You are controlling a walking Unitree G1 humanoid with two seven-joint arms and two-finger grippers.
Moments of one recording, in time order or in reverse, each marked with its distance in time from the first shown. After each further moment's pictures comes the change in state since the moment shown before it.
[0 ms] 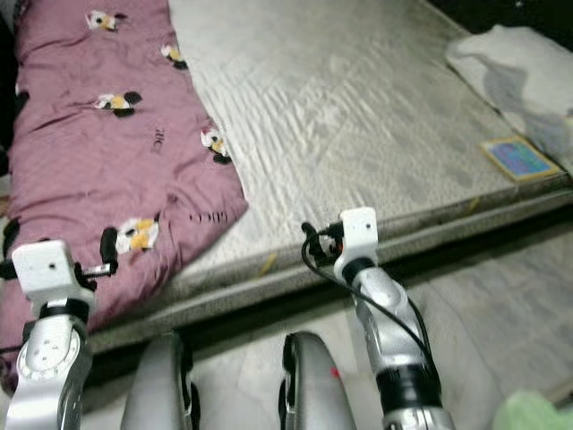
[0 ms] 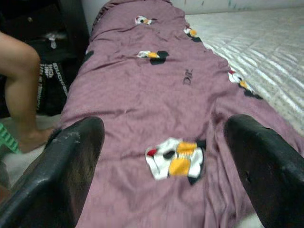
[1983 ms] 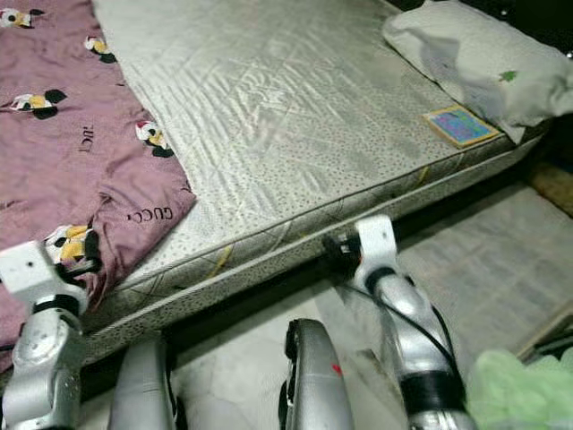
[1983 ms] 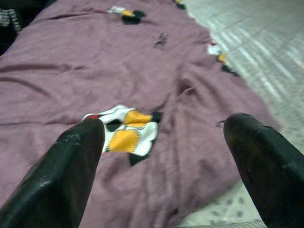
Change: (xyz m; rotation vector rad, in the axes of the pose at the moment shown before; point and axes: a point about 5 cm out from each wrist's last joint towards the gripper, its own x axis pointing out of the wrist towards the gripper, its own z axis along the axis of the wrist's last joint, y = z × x) left arm 0.023 0.019 -0.018 -0.187 0.098 0.122; right arm -0.020 -0.037 -0.018 -0.113 0.119 -0.042
